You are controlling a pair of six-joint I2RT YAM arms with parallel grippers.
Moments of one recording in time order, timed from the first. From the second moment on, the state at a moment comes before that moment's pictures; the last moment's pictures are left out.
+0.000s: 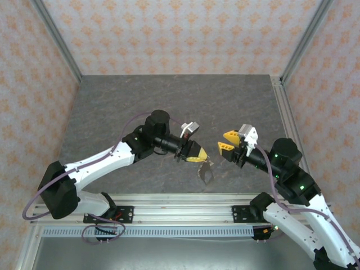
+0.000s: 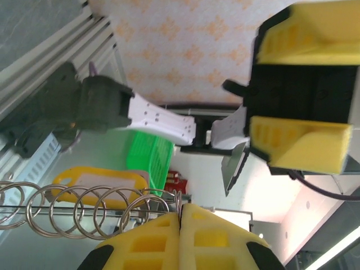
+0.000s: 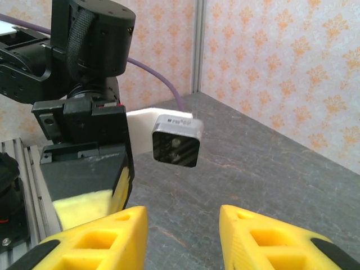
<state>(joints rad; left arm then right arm) -0.76 1.35 1.01 0.01 1.07 -1.26 0.58 0.52 0.86 -0.49 -0.37 -0.10</state>
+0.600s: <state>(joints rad) -0.76 1.35 1.13 -0.27 1.13 -1.10 0.57 0.52 0.89 -0.70 -0.63 -0.08</state>
